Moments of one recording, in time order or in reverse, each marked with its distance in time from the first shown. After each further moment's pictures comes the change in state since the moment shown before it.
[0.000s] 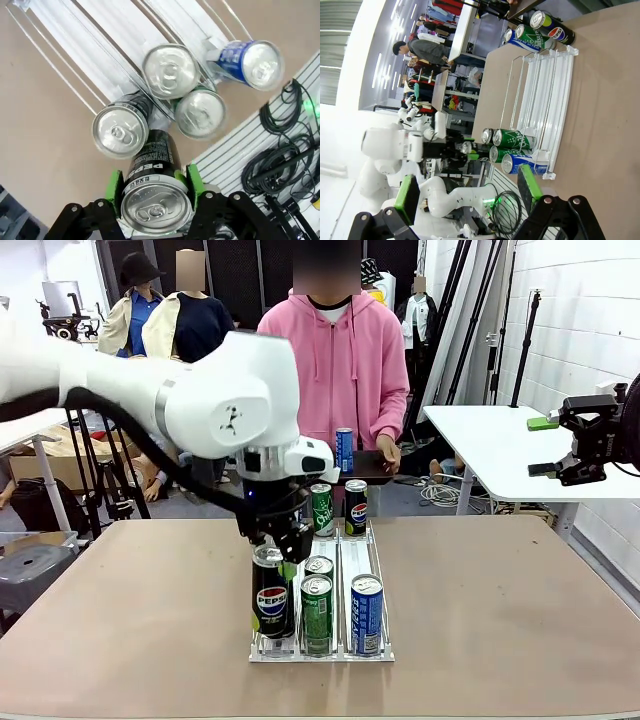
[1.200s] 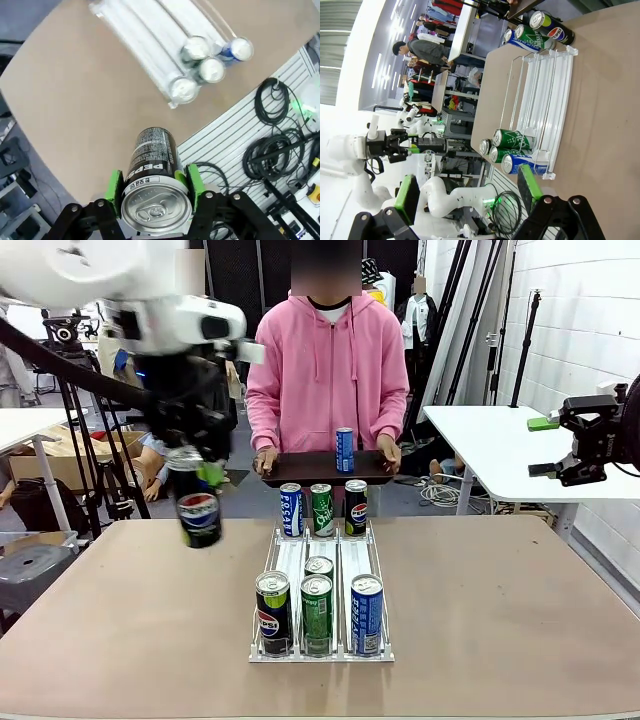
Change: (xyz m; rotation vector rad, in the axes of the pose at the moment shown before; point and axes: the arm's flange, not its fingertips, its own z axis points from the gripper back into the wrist) left arm -0.104 0.070 0.168 0.045 -0.158 0.089; right arm 0.000 0.000 0.001 -0.001 -0.001 0.000
